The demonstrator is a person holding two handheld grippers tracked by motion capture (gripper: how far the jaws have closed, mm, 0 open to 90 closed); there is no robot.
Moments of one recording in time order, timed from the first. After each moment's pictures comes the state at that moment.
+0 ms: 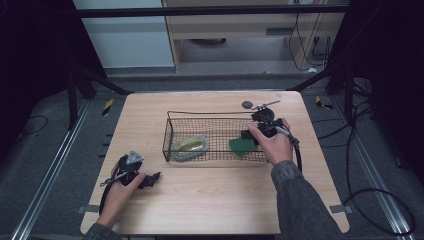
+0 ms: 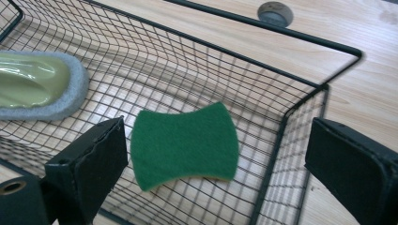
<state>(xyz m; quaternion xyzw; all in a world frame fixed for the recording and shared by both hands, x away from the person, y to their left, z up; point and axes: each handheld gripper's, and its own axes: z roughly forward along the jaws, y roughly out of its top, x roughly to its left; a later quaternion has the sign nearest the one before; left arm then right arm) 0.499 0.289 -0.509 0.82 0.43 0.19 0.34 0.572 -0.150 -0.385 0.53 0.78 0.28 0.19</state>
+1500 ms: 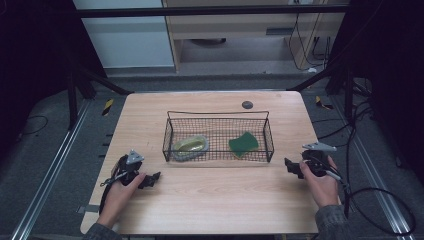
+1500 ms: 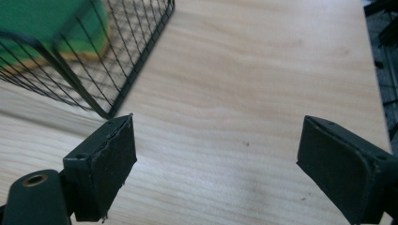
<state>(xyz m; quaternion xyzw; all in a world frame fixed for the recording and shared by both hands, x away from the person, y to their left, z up) 0.499 0.290 -0.508 0.82 0.43 0.19 0.33 0.487 -0.286 -0.471 0.56 0.72 0.32 0.25</state>
